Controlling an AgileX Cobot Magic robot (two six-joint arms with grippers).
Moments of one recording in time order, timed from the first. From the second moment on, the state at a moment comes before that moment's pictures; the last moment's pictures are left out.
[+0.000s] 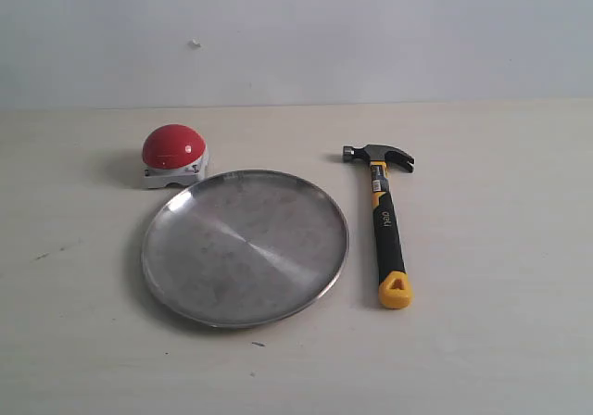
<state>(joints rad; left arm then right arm) -0.06 0.01 0.00 0.18 0.37 -0.08 -0.16 0.01 0.00 0.08 0.29 0.00</state>
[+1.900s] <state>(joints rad) -0.06 0.01 0.00 0.19 0.37 -0.08 0.11 1.81 -1.40 0.10 1.21 0.13</state>
